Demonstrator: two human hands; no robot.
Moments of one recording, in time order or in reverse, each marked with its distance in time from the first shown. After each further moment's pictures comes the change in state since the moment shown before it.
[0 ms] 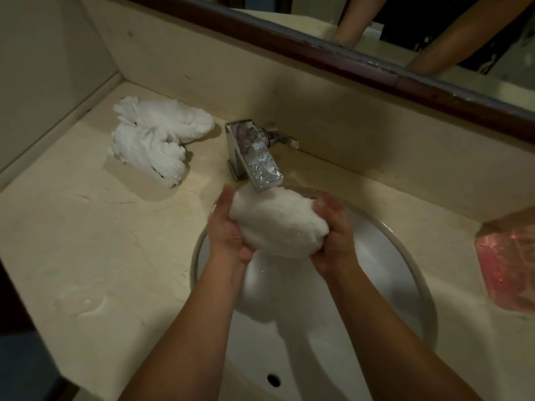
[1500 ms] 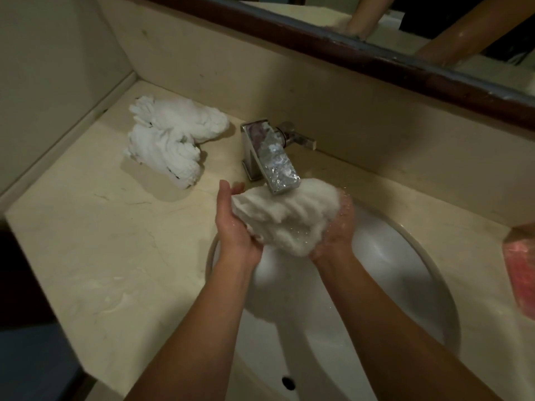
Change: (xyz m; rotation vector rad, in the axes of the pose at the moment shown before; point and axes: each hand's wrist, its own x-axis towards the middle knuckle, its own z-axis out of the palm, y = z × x) left_hand -0.016 0.023 0.019 0.053 0.114 0.072; right_hand 0.022 0.009 0.033 0.376 -0.052 0.195
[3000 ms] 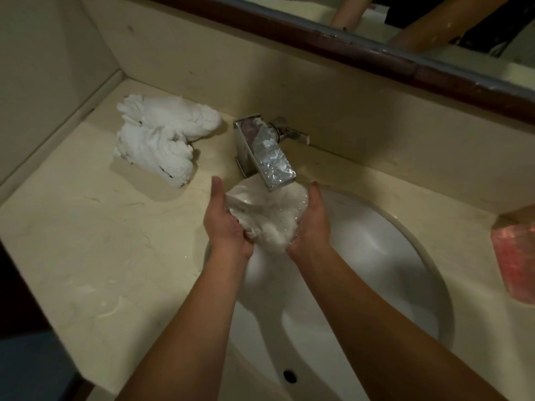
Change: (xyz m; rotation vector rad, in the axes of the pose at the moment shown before) left_hand 0.030 -0.009 -0.025 -0.087 -0.057 -0.080; right_hand 0.007 0.040 0.010 -0.164 0.373 -0.007
